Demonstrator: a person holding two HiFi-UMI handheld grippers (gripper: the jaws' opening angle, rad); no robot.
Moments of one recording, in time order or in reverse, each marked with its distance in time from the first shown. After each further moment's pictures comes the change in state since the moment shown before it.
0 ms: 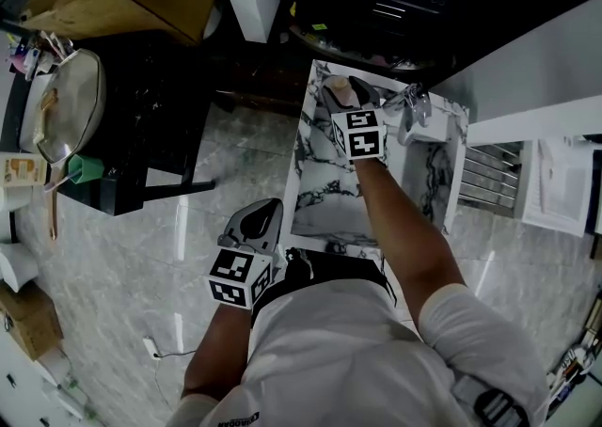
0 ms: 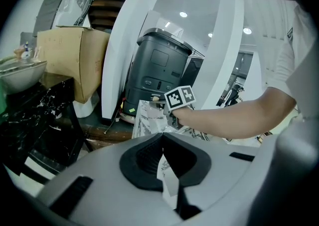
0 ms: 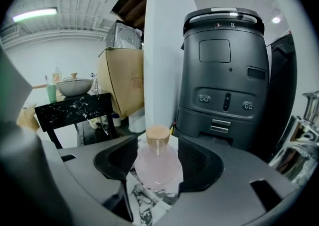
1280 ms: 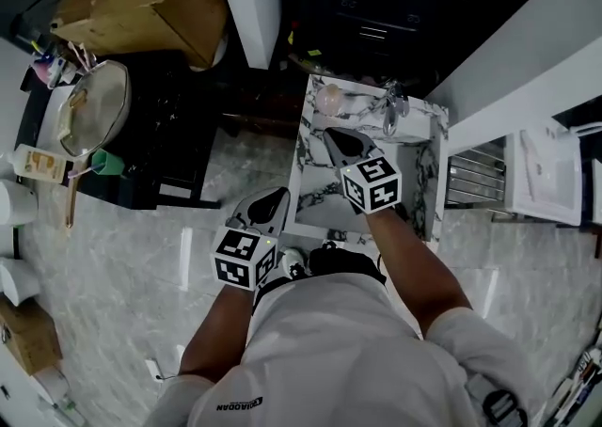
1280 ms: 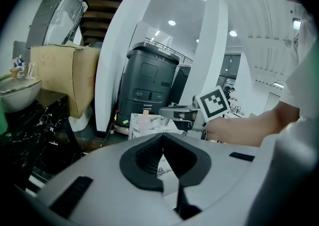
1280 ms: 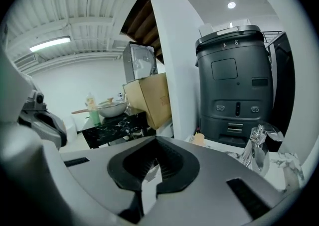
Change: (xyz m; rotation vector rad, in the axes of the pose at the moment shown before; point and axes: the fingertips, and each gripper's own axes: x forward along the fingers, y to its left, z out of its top) left arm -0.047 -0.036 0.032 0.086 -0.091 -0.063; right arm -0.167 0.099 0.042 0.072 -0.087 0.239
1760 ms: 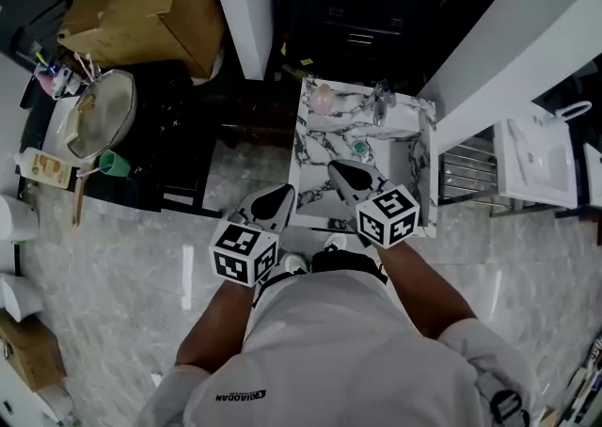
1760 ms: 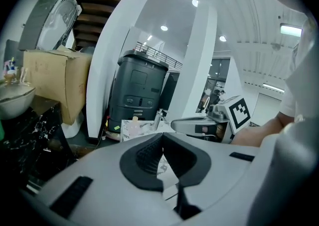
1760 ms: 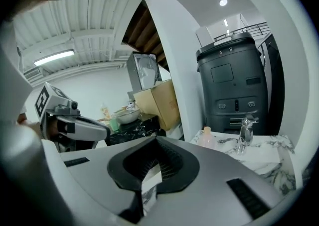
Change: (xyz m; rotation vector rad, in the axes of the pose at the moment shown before) left arm -0.037 -0.036 0.018 0.036 -0.051 -0.093; right arm -0.099 0.072 -0.002 0.079 -0.051 0.061
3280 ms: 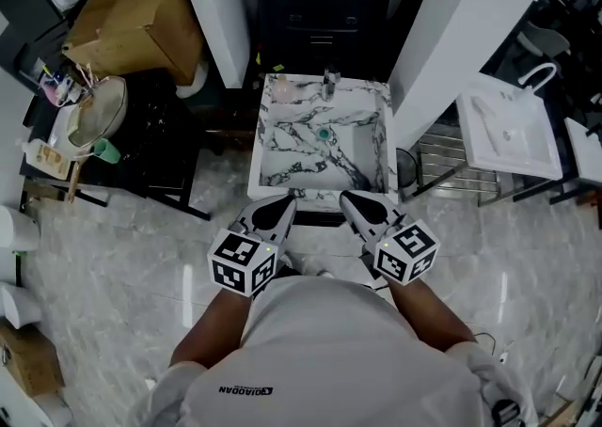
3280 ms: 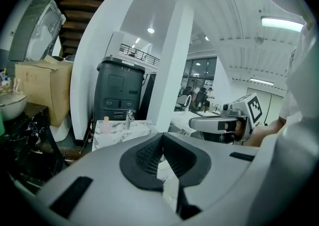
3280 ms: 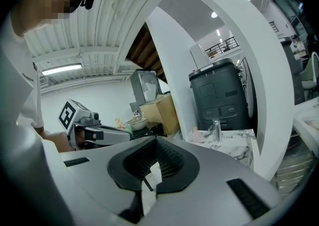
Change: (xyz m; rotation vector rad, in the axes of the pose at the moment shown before) left arm -0.040 -0.188 -0.027 0.088 -0.025 -0.078; right arm -0.240 0.053 -0.030 0.033 -0.131 -0.010
